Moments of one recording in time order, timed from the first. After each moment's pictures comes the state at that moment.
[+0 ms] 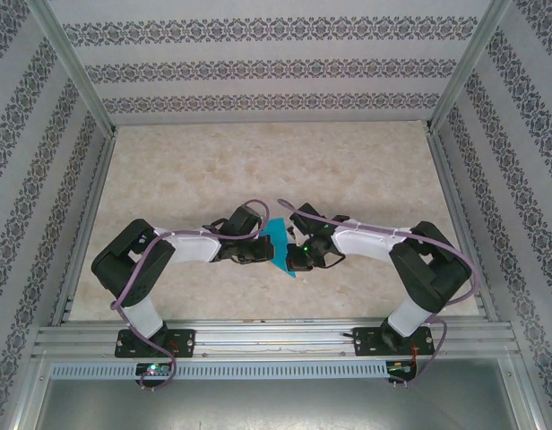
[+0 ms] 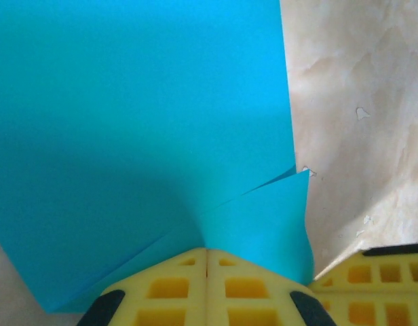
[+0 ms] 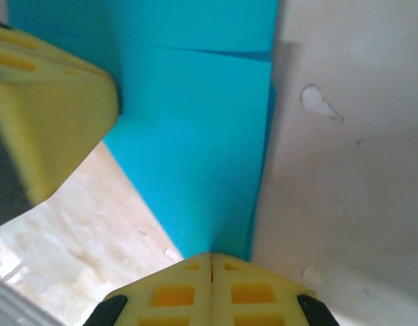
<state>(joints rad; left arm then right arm) -0.67 1.72 0.78 -0.02 0.36 -0.78 0.70 1.62 0.84 -0.48 -0.41 0.61</state>
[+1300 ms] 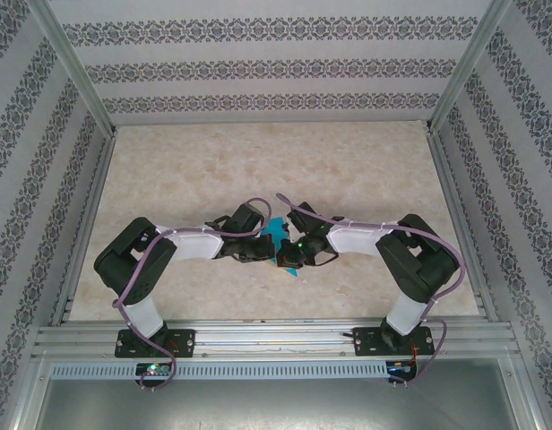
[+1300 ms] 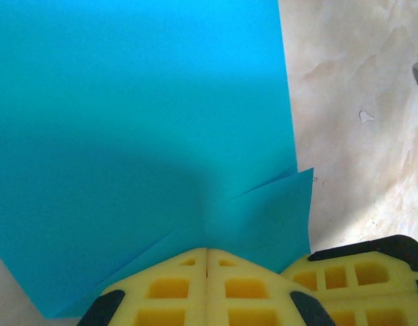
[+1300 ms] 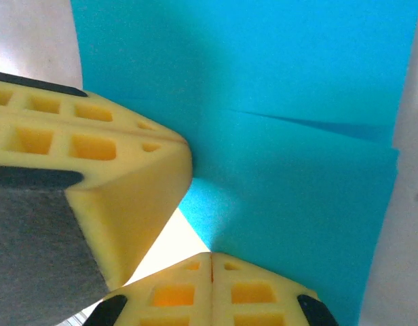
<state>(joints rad) -0.67 1.74 0.83 -0.08 0.35 -0.76 0.69 1.72 0.84 -0.29 -0.51 0.71</state>
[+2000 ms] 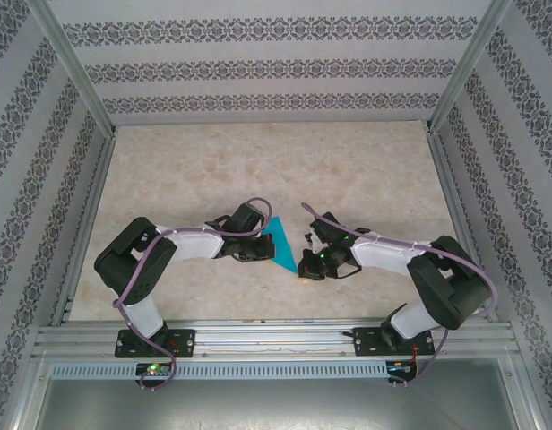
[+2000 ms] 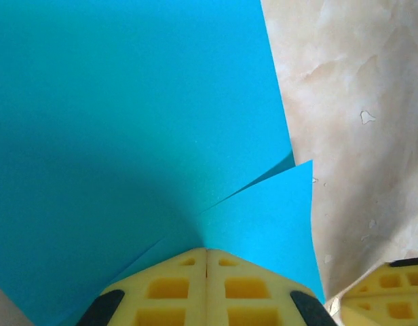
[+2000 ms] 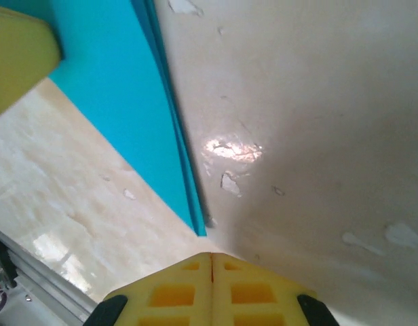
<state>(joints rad) -0.67 1.74 0.84 -0.09 0.35 -0.75 0.60 1.45 0.64 -0.41 -0.49 0.69</state>
